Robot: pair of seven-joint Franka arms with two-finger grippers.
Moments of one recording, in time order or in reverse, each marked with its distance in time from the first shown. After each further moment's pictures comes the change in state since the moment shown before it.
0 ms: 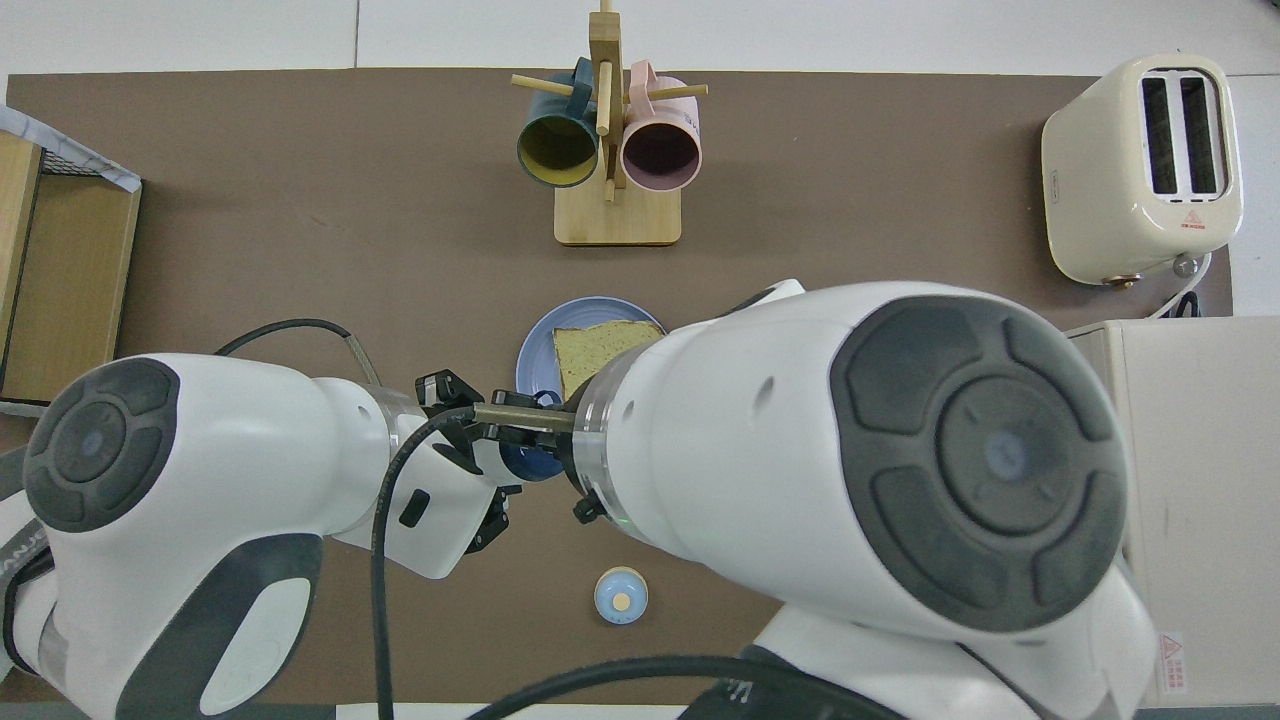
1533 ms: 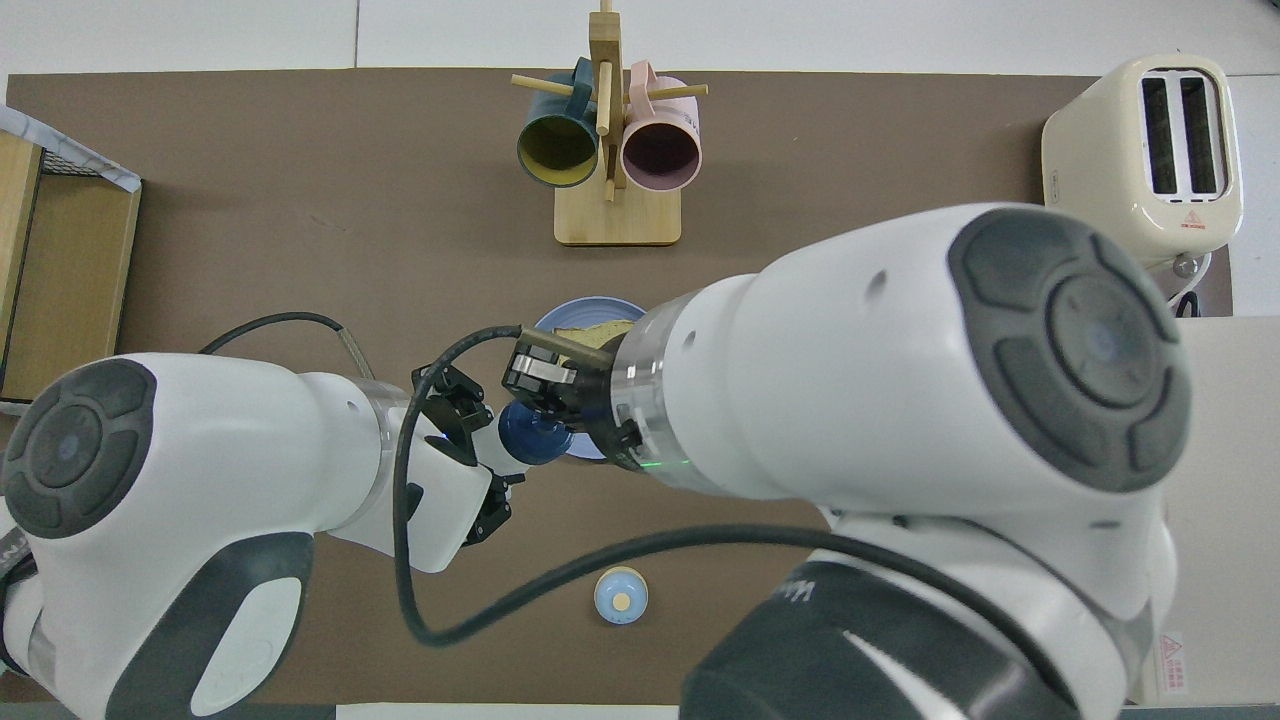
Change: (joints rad) left arm 0.001 -0.004 0.003 0.010 -0.010 0.036 -0.016; right arm 0.011 0.003 -0.096 -0.018 0.164 0.050 0.086
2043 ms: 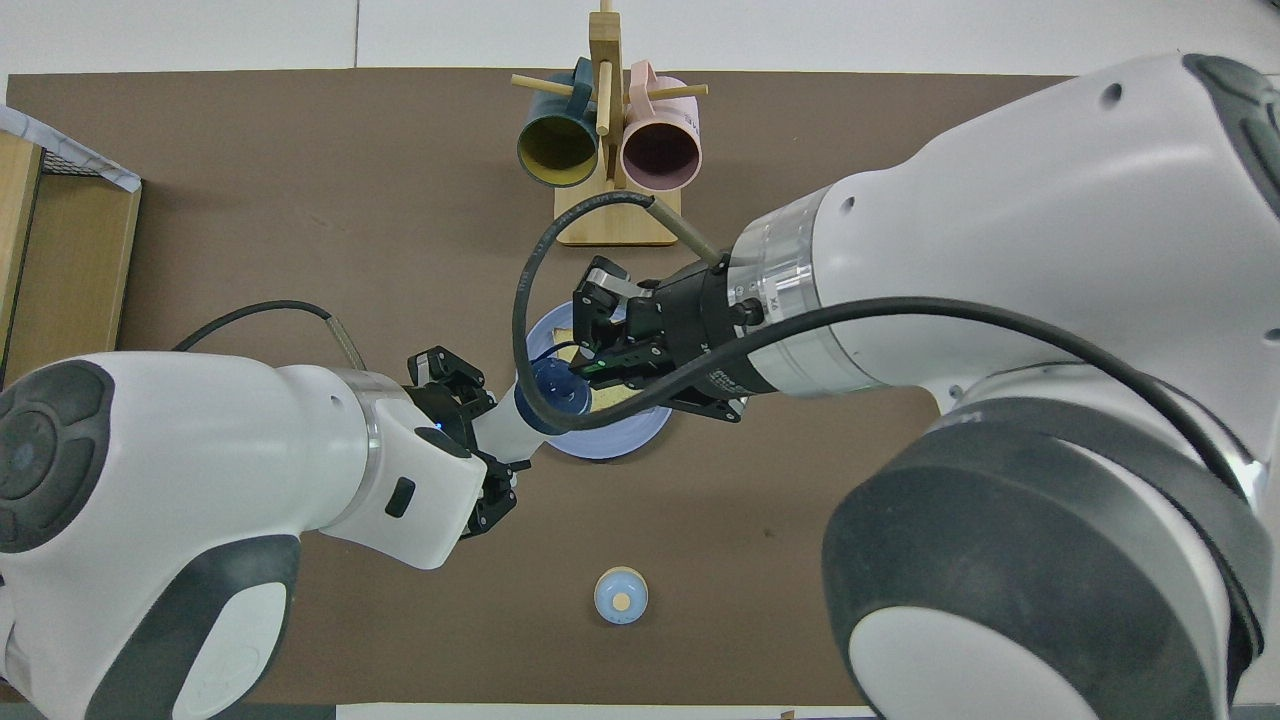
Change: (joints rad) left arm 0.000 0.000 0.000 0.018 -0.006 0.017 -0.019; right arm 0.008 0.008 -0.111 0.002 0.184 -0.003 0.000
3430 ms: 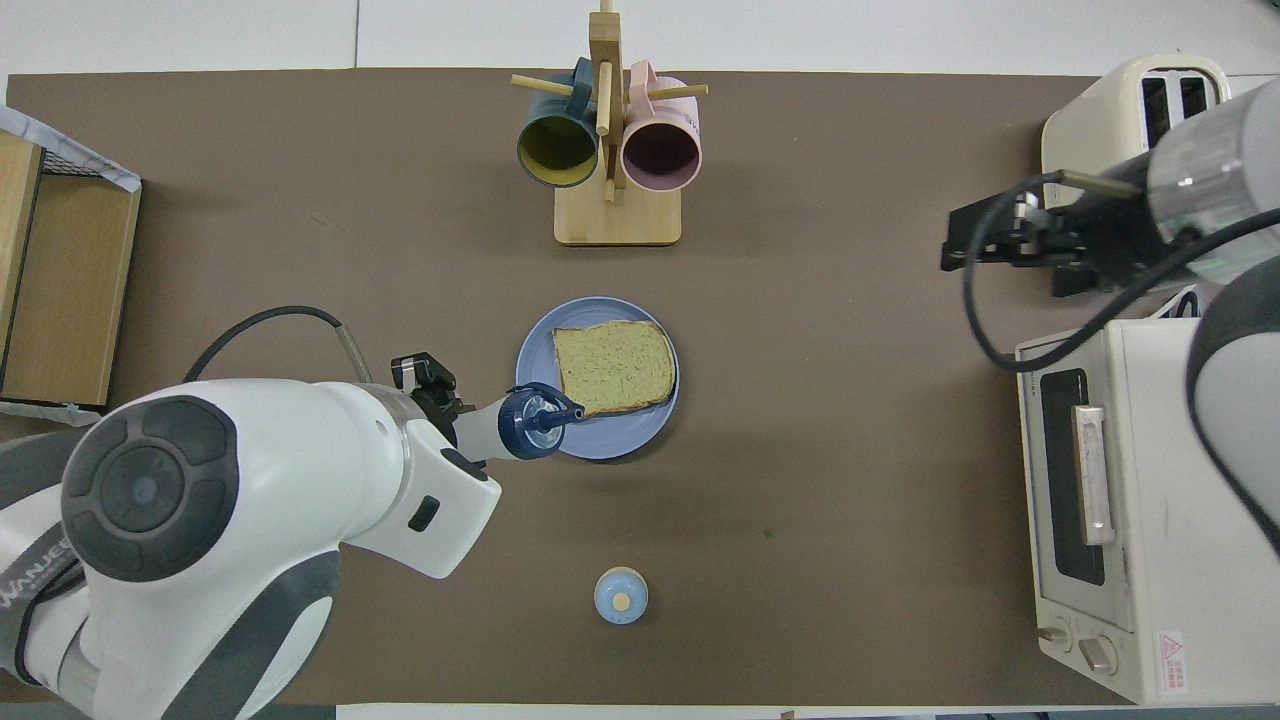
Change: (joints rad) left arm -0.002 0.003 -0.023 -0.032 0.259 -0.028 0.001; right arm -0.037 -0.079 -0.398 -0.045 -0.376 -0.236 -0.718
